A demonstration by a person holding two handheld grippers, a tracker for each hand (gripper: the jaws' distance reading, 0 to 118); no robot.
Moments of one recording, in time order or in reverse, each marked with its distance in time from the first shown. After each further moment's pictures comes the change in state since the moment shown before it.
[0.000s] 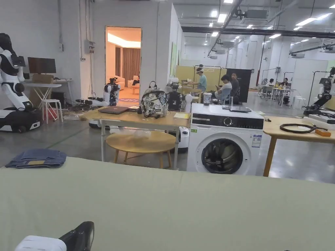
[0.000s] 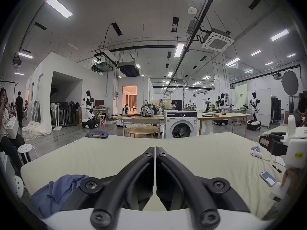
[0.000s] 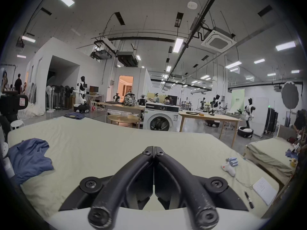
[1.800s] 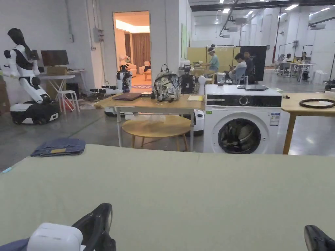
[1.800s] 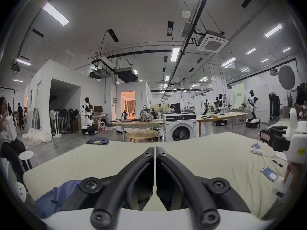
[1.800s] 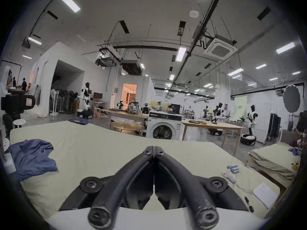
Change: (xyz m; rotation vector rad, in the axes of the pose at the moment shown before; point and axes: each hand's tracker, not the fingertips) left arm -0.004 -0.003 0.020 0.042 -0.014 -0.045; right arm -0.014 -0.002 0.025 0.093 0.015 0.048
